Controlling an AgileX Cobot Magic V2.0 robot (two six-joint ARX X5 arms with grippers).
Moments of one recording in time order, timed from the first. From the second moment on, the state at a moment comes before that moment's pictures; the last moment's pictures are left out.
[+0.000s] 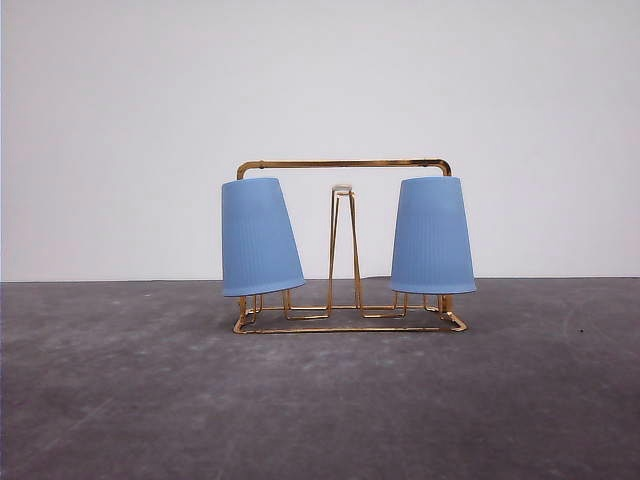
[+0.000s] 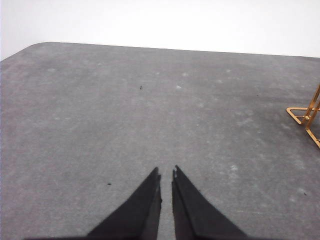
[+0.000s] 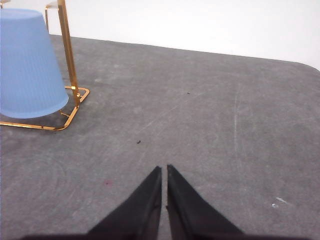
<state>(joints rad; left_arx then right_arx) -0.01 0.01 0.03 -0.18 -0.05 -0.05 0.05 0.00 0.02 -0.17 -0.02 -0.04</state>
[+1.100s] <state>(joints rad) -0.01 0.01 0.03 -0.18 -0.05 -0.05 0.05 0.00 0.02 -0.17 -0.02 -0.04</state>
